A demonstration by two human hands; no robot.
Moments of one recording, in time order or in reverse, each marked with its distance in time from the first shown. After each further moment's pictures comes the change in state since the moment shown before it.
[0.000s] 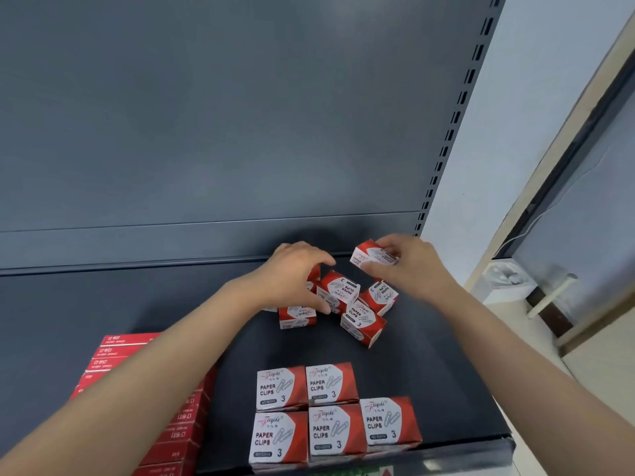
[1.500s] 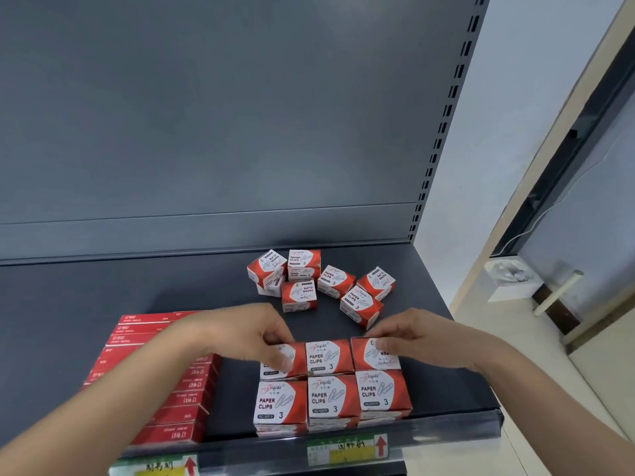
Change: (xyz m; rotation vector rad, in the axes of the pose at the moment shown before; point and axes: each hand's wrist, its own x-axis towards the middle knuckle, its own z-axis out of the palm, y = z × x) left_hand -0.096 0.002 0.003 -0.435 -0.549 -0.127; right_hand -0.079 0.034 0.004 0.131 -0.788 -0.083
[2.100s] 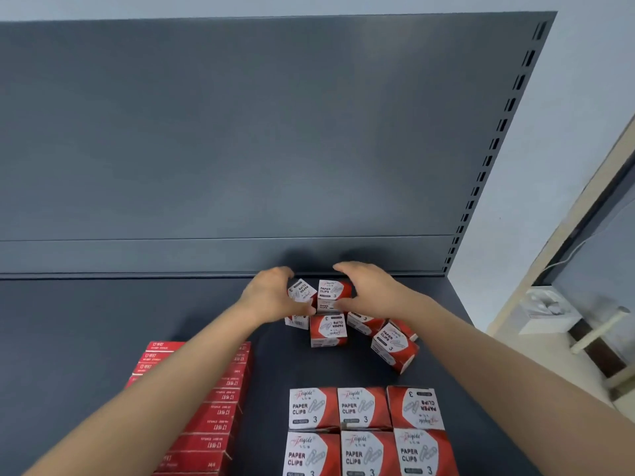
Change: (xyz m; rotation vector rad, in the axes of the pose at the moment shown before) left_hand 0.055 -0.031 -0.054 0.016 0.709 -0.323; right_hand 0.124 -0.073 -0.036 -0.510 0.332 -0.107
